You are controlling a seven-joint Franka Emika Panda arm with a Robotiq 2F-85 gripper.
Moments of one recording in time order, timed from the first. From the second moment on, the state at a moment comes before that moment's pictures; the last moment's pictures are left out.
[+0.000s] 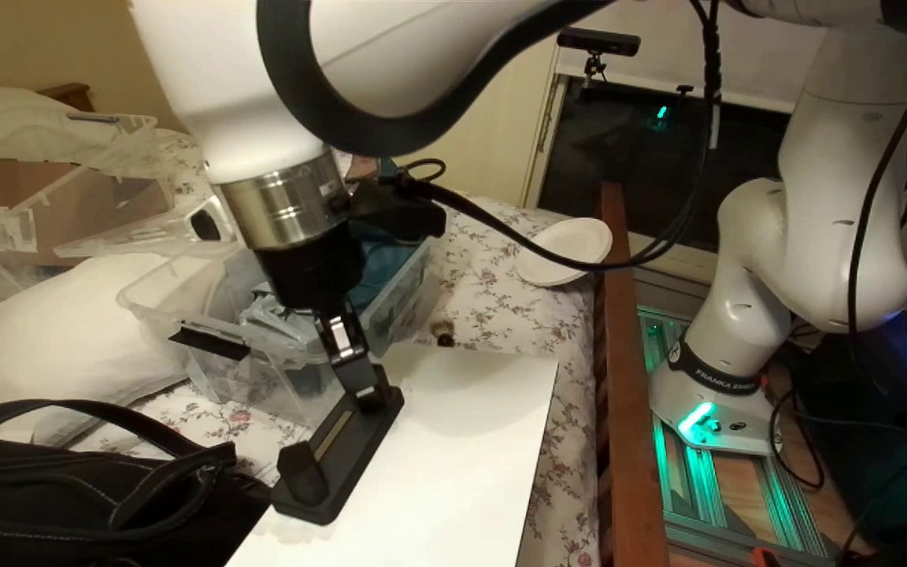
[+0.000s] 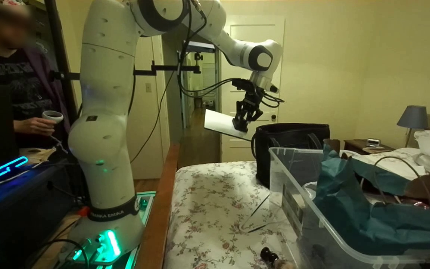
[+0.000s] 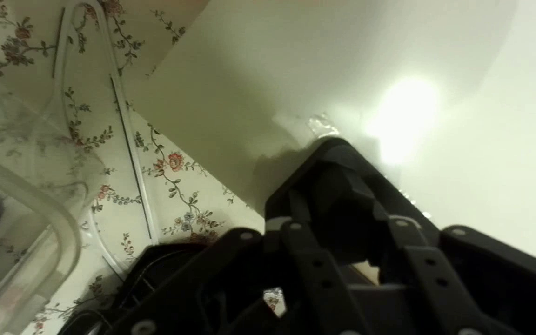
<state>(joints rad) 0.27 0.24 0.28 -1.78 0.17 1.78 -0.17</state>
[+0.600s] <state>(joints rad) 0.37 0.30 0.32 -1.85 0.12 1.95 -0.04</state>
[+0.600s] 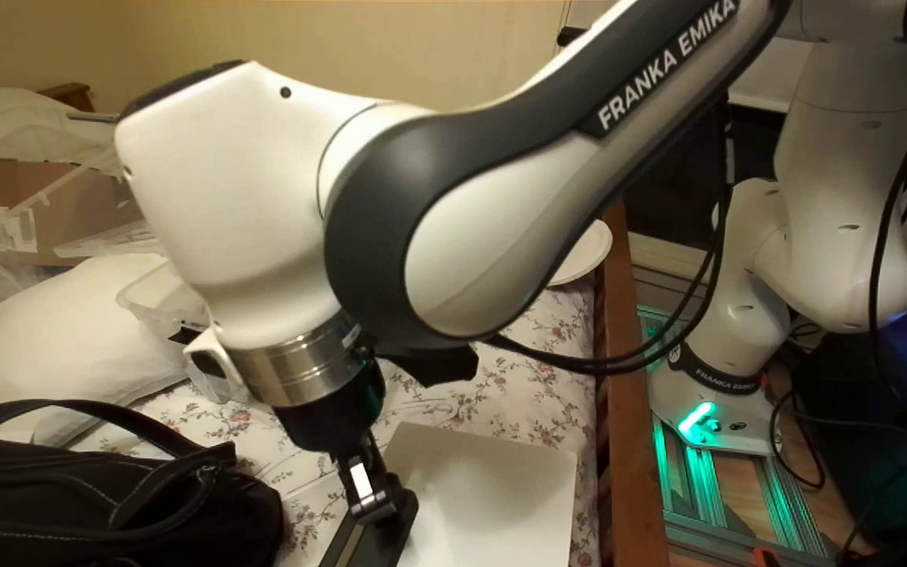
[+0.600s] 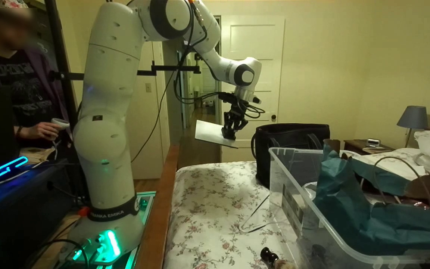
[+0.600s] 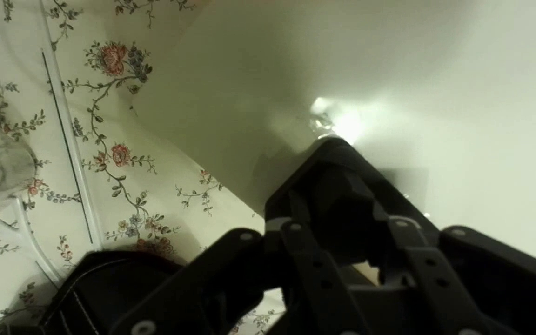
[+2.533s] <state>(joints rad) 0.52 0.66 0.29 -1.79 -0.02 2.35 0.16</state>
